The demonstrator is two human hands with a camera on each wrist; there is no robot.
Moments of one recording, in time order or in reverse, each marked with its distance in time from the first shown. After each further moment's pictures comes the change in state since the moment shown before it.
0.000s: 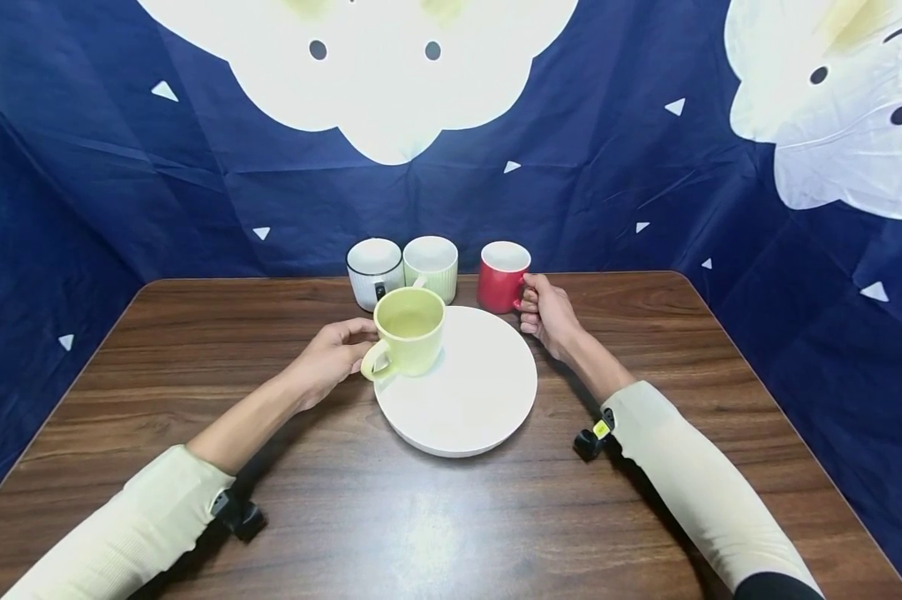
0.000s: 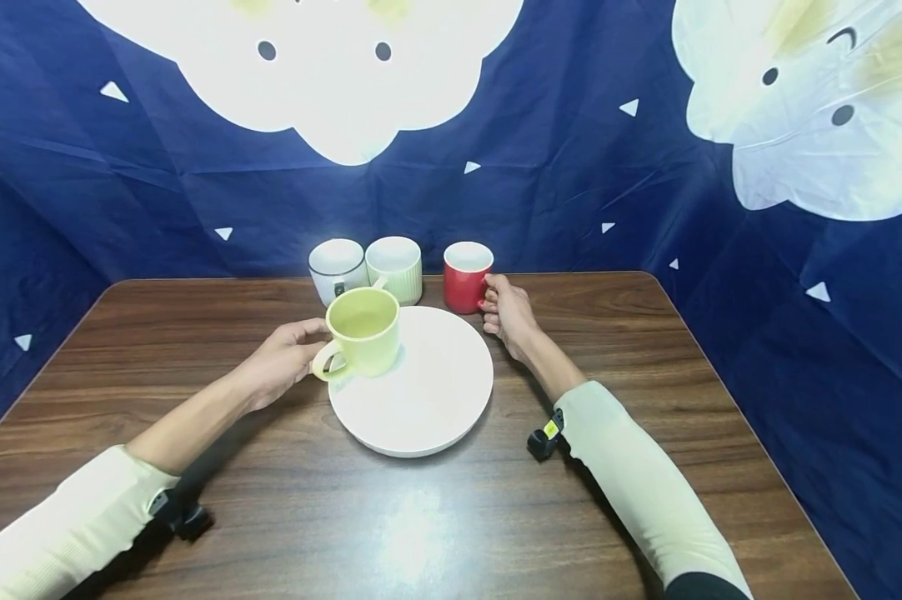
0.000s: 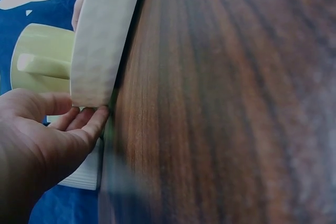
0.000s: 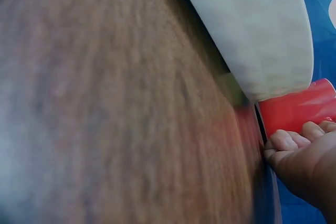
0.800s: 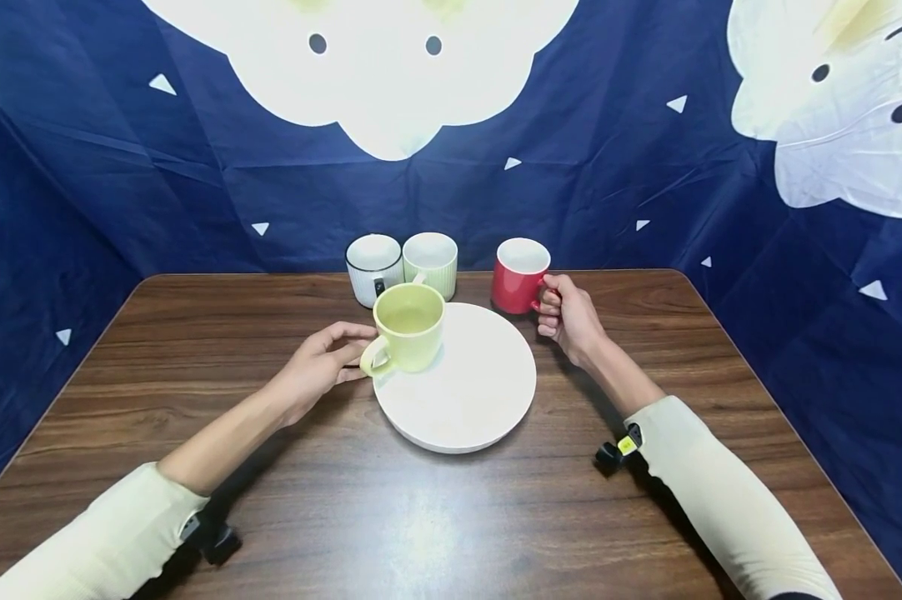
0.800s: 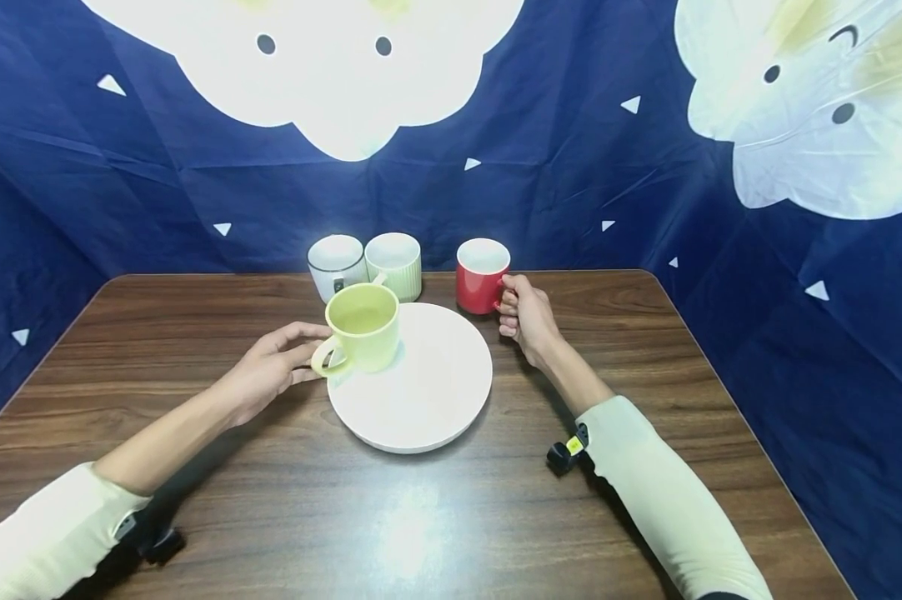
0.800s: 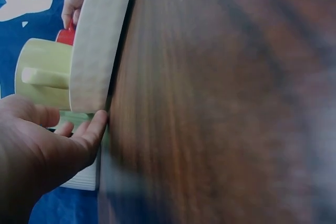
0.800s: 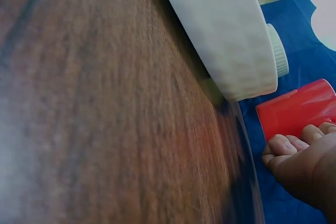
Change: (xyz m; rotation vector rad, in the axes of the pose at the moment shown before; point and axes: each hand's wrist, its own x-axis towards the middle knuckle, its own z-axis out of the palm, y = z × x) left_hand -0.025 -0.003 -0.001 -0.021 0.044 0.008; right_hand -0.031 -0.015 -0.014 0.037 -0.013 -0.029
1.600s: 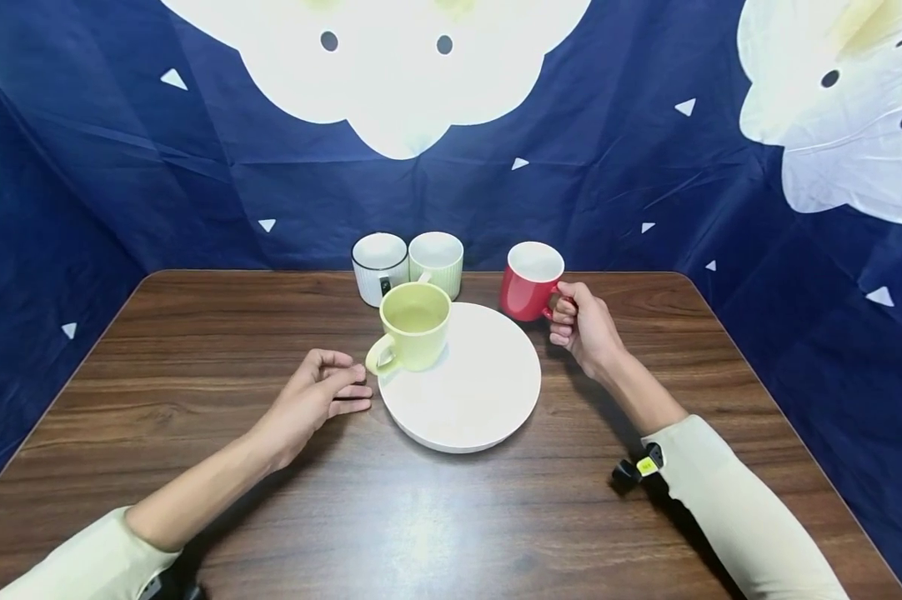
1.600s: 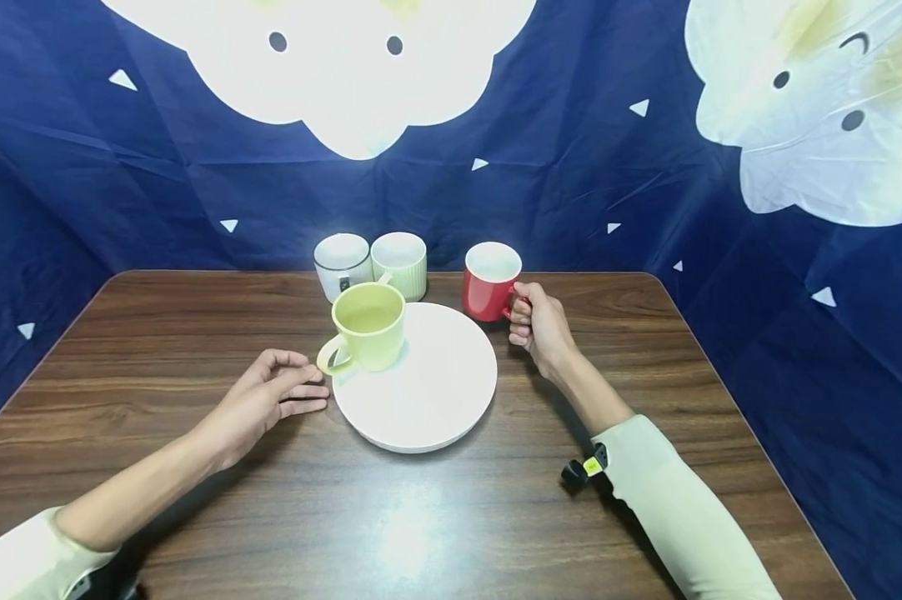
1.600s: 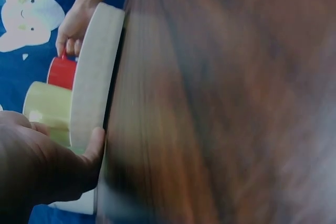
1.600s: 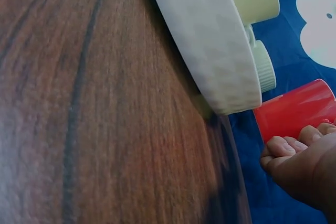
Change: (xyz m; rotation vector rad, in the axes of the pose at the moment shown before) left_hand -0.051 -0.001 0.018 -0.116 0.123 -0.096; right_hand -0.025 -0.006 0.000 0.002 -0.028 -0.035
